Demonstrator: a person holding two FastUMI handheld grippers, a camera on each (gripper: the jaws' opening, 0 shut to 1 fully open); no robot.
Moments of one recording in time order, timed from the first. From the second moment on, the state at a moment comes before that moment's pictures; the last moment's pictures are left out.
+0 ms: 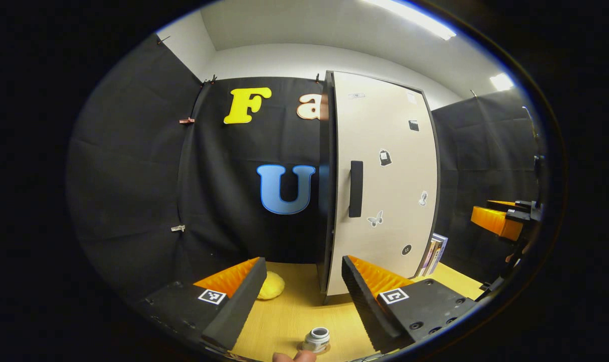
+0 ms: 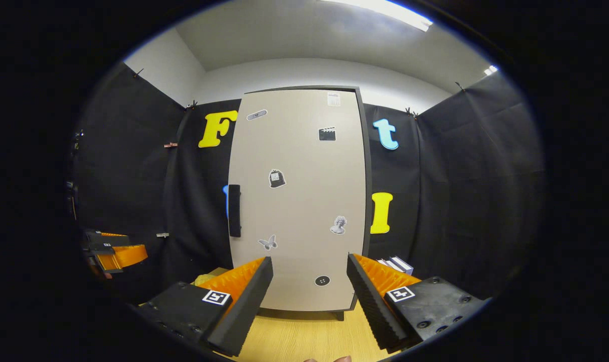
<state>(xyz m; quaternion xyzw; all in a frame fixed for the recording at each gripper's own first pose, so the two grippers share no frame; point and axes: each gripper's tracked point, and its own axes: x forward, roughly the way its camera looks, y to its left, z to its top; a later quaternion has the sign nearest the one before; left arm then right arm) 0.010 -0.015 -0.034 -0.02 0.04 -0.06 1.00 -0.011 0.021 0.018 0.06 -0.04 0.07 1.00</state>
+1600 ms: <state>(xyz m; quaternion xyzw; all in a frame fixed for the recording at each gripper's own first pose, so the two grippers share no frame) 0.005 -0.023 -0.026 -0.01 0.03 -0.05 1.00 -0.015 0.016 0.016 0.06 -0.03 0.07 0.99</state>
